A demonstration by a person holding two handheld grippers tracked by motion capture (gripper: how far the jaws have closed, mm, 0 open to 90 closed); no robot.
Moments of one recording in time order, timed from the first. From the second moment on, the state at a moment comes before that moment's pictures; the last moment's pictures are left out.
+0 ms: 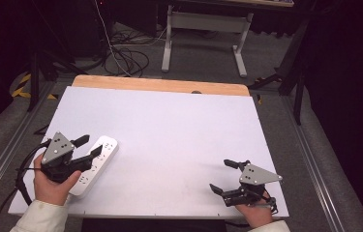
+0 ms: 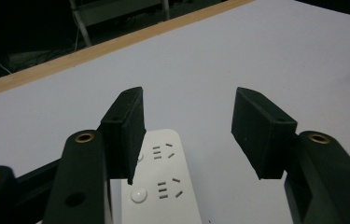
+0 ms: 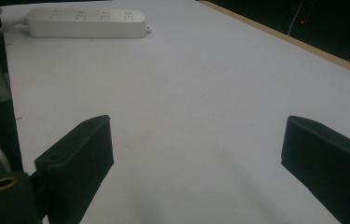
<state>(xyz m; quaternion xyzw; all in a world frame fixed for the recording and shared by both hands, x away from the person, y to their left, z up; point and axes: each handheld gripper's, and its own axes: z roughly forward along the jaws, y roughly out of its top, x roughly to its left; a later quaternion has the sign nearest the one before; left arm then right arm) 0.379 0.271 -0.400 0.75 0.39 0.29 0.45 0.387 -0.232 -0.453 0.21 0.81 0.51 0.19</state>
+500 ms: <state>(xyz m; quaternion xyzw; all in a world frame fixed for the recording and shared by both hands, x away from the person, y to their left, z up) 0.395 0.277 -0.415 0.75 0.42 0.28 0.43 0.387 -0.231 -0.454 0.20 0.81 0.51 0.19</state>
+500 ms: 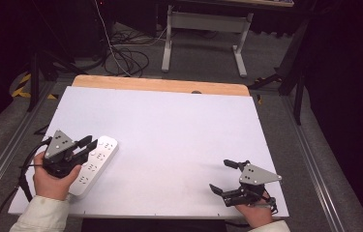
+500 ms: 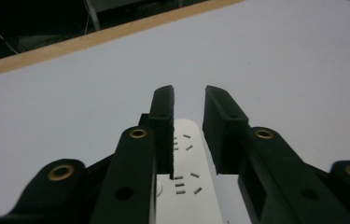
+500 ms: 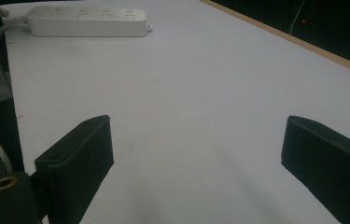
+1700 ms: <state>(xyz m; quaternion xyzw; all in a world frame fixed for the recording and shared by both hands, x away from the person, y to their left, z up) 0.437 0.287 -0.447 0.77 0.52 0.19 0.31 0.388 -0.231 -0.455 0.20 0.82 0.50 0.19</state>
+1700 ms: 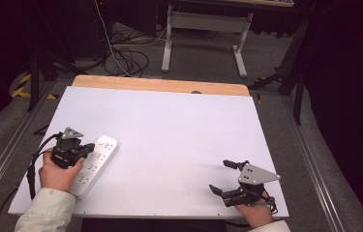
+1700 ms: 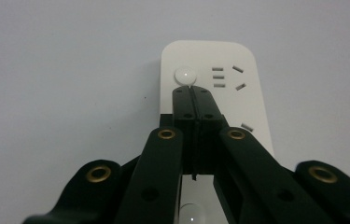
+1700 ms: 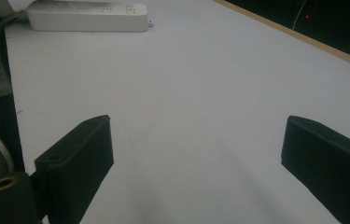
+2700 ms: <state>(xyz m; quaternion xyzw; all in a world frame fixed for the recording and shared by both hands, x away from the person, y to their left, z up) 0.439 0.283 -0.452 0.78 0.52 0.18 0.29 0.388 -0.230 -0.456 0.20 0.82 0.50 0.19</state>
